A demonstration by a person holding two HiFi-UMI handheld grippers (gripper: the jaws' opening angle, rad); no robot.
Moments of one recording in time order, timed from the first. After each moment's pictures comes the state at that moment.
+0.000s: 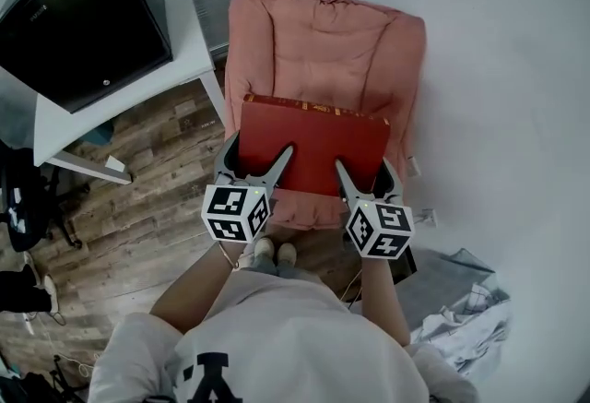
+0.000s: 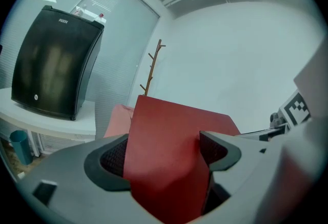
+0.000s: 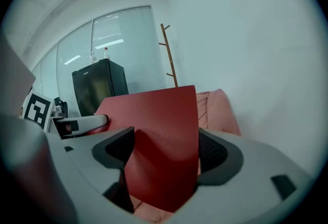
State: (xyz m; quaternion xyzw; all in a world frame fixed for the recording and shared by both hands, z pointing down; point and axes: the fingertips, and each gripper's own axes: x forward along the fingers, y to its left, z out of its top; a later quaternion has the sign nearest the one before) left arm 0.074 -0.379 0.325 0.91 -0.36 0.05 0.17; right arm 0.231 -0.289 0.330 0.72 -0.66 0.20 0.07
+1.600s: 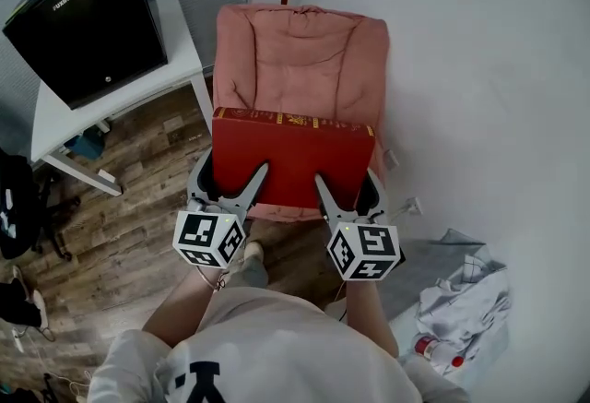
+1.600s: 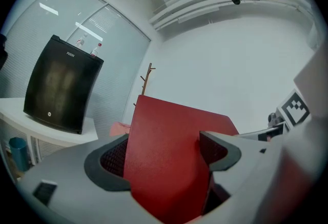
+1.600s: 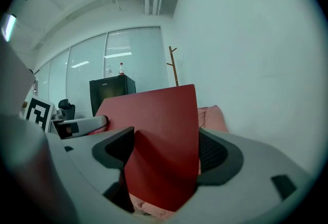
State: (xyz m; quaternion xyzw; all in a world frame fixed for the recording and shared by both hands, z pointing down) left arm 0.010 -0.253 0.258 0.93 -0.35 -0.03 0.11; right arm 0.168 -0.163 0.264 0.74 -0.67 0.12 0.04
